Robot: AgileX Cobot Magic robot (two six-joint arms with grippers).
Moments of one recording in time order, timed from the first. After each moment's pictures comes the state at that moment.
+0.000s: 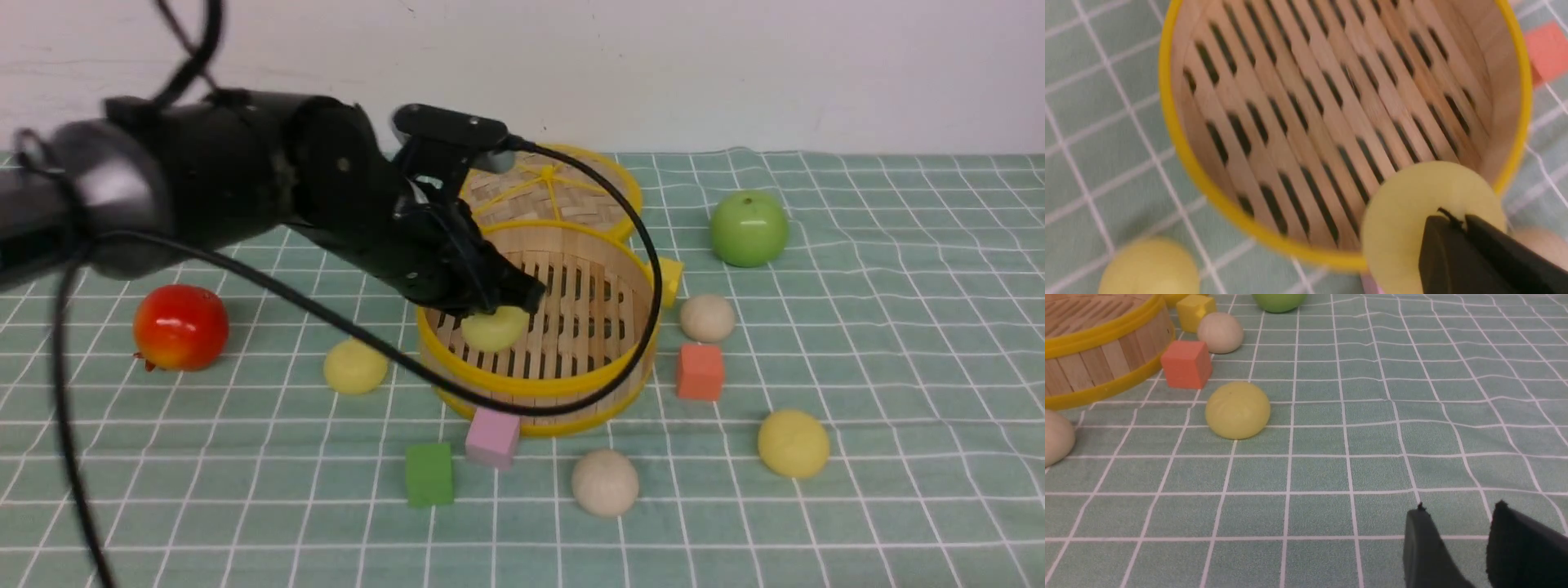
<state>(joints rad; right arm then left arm) 0.01 -0.01 0.02 -0.04 0.37 0.10 -0.47 1.81 -1.42 -0.16 0.53 0.11</state>
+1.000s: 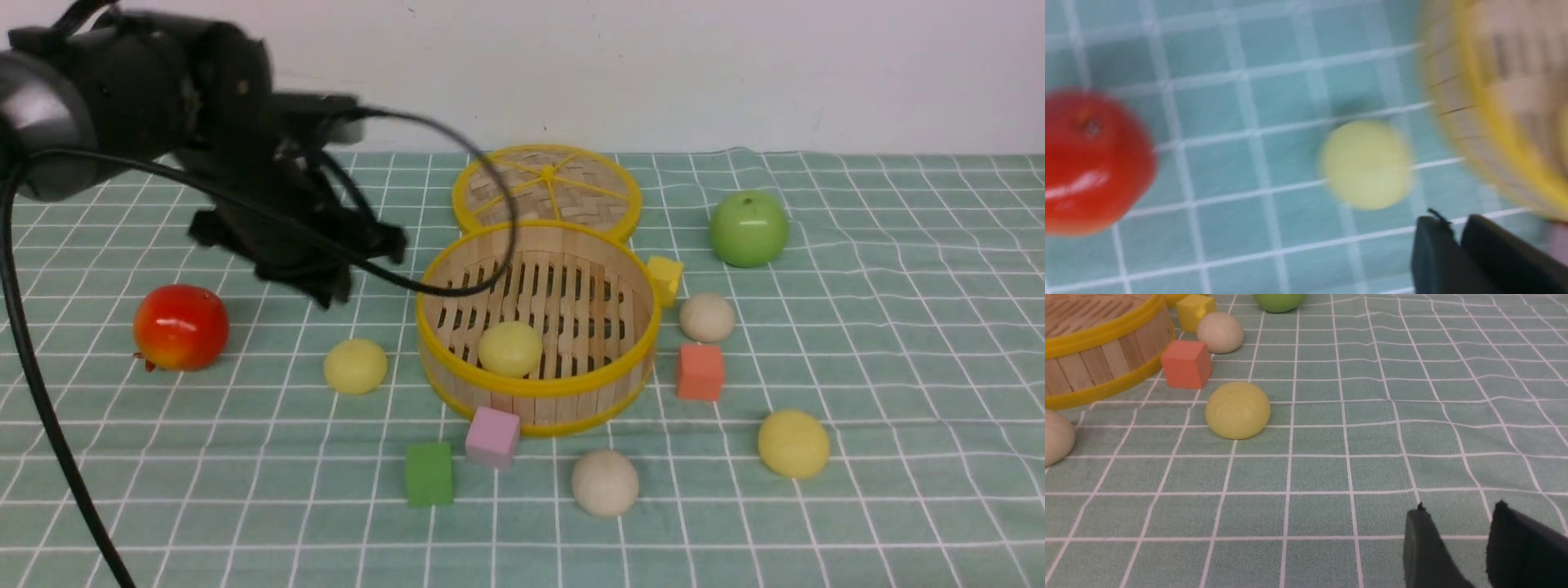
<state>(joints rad) 0.01 -0.01 0.02 -0.04 0.37 0.10 -0.25 1.86 -1.54 -0.01 0.88 -0.13</state>
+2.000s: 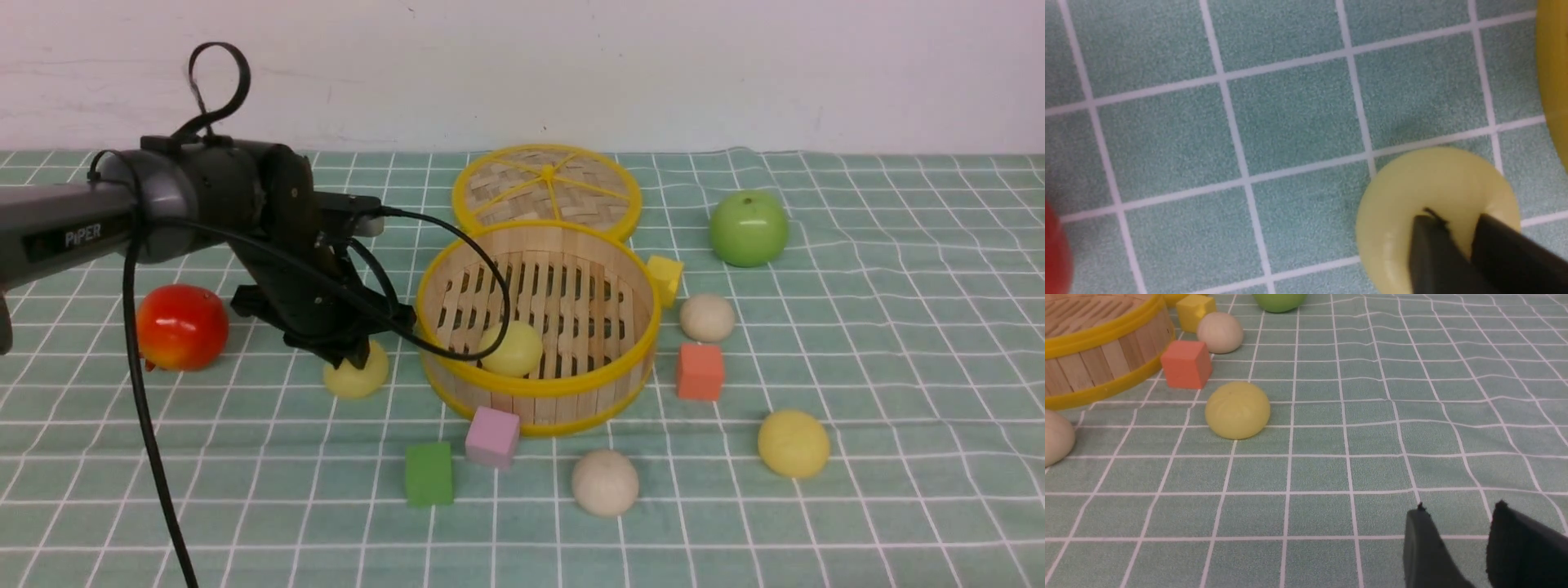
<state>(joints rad) 0.01 -0.01 0.02 -0.04 0.37 0.10 -0.24 2.06 -1.55 -0.03 0.74 -0.05</state>
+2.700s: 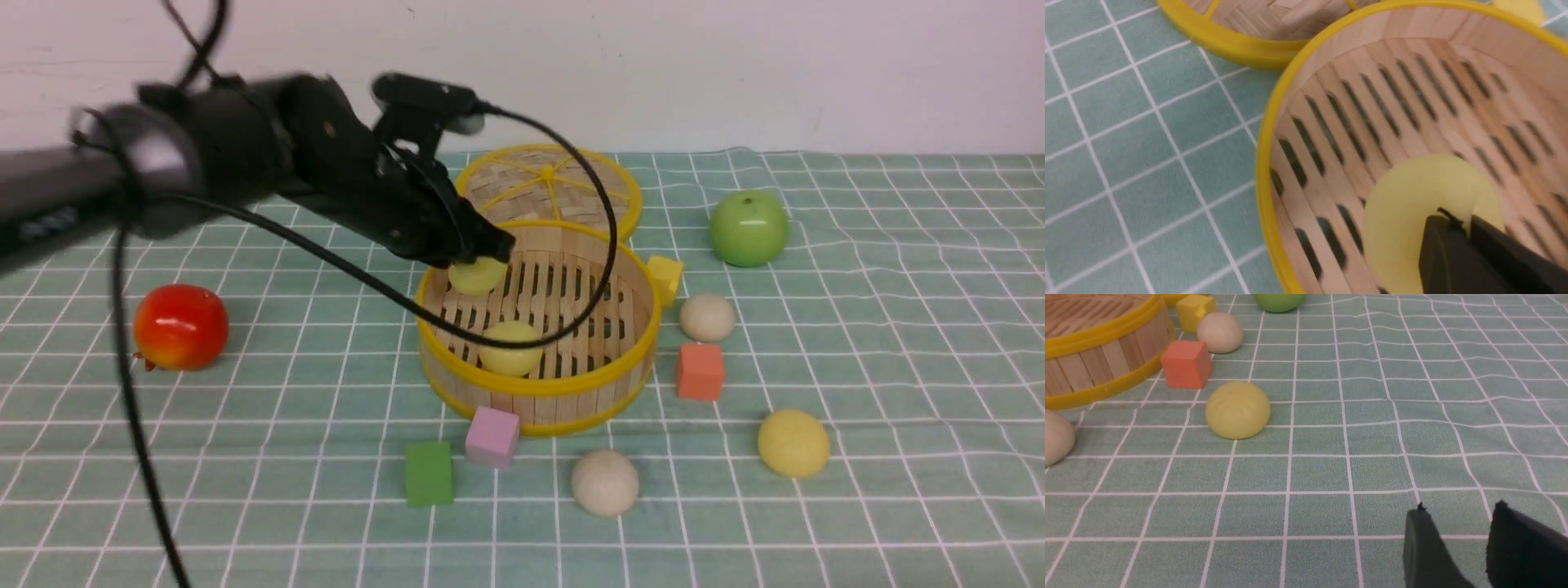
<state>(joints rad) 0.01 -0.01 0.02 -0.04 0.37 0.10 -0.36 1.96 -1.55 -0.28 0.42 0.30</state>
